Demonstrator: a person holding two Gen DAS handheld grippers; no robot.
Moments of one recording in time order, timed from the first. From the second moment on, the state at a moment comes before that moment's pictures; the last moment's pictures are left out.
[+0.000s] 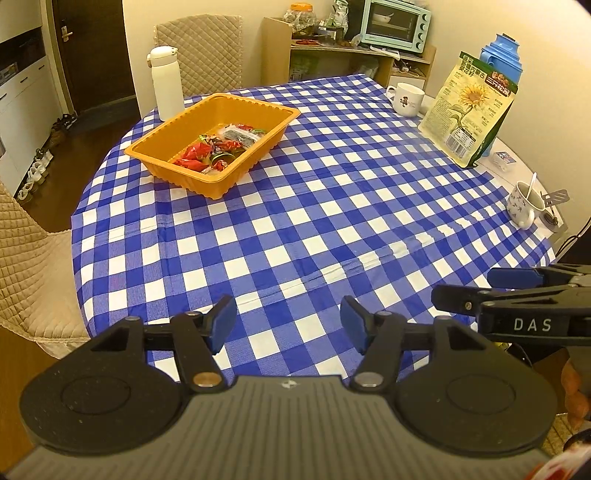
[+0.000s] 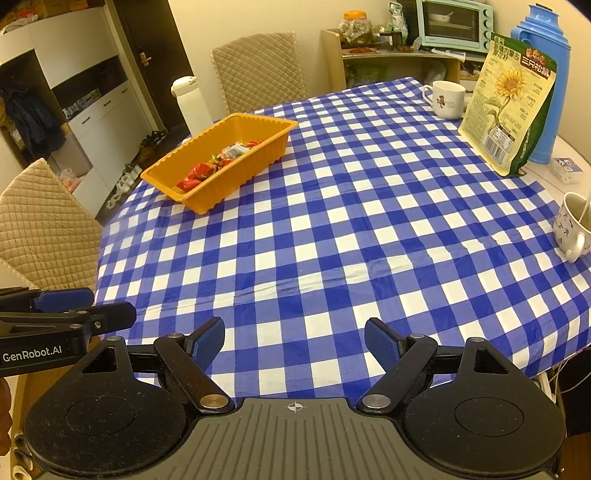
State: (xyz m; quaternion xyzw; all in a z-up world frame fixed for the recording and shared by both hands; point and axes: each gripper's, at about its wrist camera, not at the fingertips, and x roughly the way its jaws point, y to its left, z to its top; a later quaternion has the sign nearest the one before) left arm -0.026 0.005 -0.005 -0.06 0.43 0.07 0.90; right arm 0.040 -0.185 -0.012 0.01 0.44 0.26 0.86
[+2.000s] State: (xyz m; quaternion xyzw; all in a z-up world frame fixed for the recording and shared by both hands) left arm -0.004 0.011 -0.012 -0.07 0.43 0.07 0.90; right arm 0.045 -0.184 -0.014 0.01 0.44 0.26 0.86
